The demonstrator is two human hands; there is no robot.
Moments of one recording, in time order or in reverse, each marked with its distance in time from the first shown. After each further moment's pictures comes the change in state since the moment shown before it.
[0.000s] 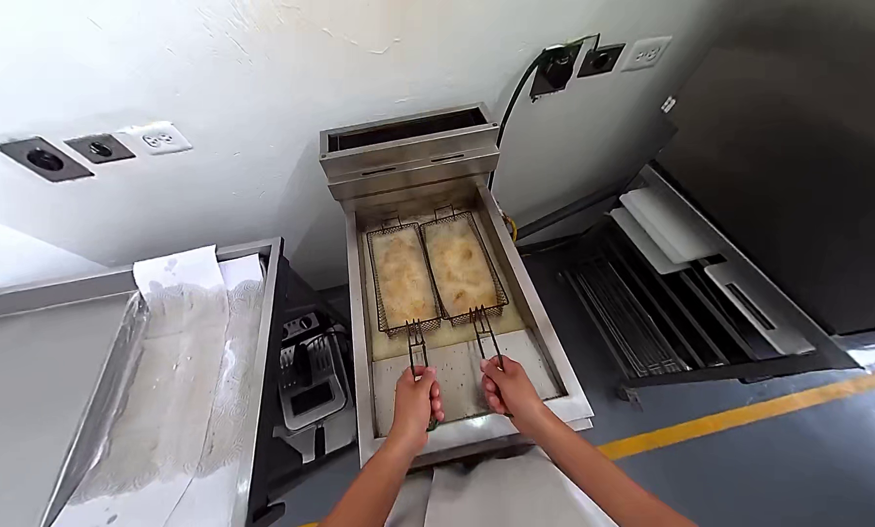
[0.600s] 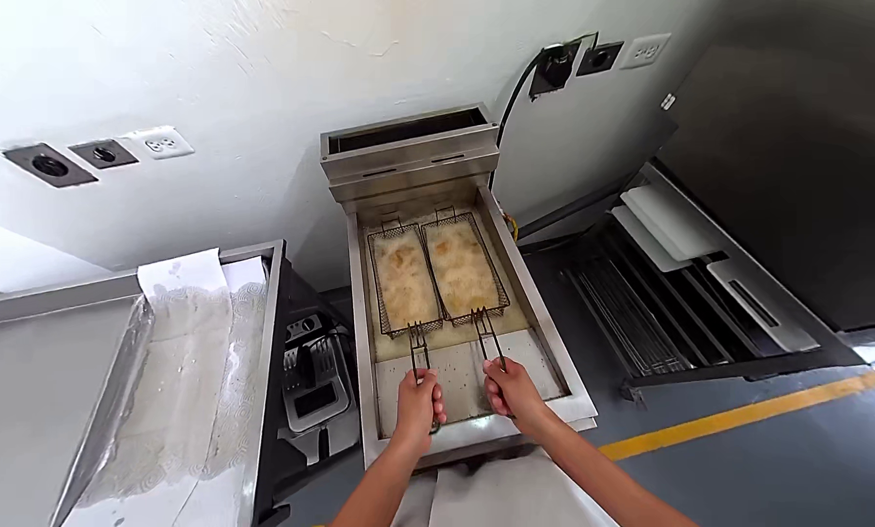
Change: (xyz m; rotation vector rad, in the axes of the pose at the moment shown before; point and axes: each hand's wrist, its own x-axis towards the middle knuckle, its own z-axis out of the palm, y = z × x) left_hand -0.001 -0.002 -0.002 -0.026 0.003 0.000; right_hand -0.001 0.003 0.001 0.015 0.009 0.015
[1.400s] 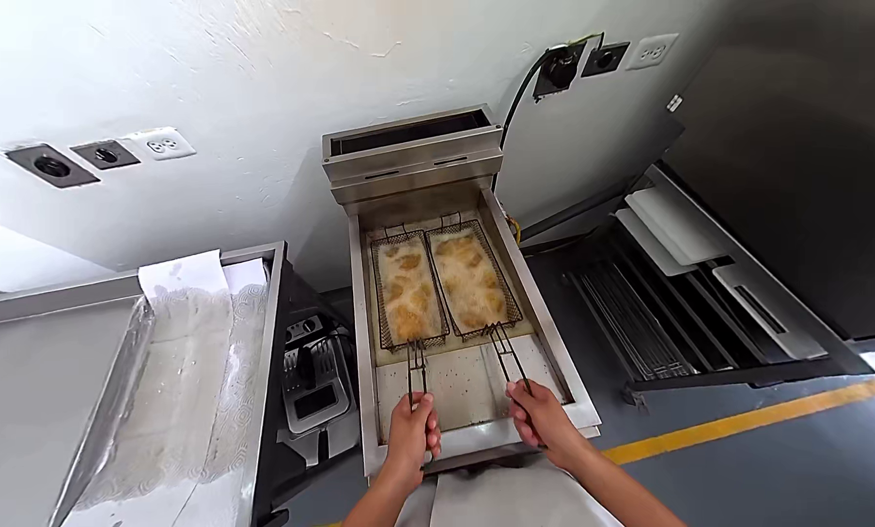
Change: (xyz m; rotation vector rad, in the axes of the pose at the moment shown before) left_hand -0.019 -0.003 -0.015 0.009 -0.009 -0.030; right_hand -0.020 0.005 -0.026 0.002 -0.011 0.028
